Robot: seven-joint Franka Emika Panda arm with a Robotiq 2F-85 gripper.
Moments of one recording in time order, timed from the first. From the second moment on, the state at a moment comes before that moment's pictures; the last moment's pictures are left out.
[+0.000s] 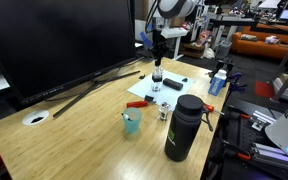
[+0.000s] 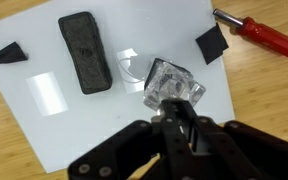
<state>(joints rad) 0.00 0.32 -0.06 -1.93 0.04 2.24 0.22</state>
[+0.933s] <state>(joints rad) 0.00 0.32 -0.06 -1.93 0.05 2.23 0.22</state>
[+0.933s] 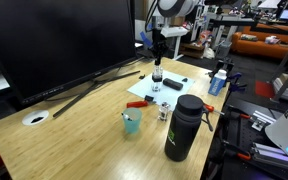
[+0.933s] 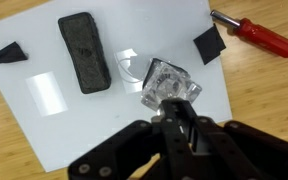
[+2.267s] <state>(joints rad) 0.00 0.33 -0.06 -1.93 0.05 2.18 0.22</state>
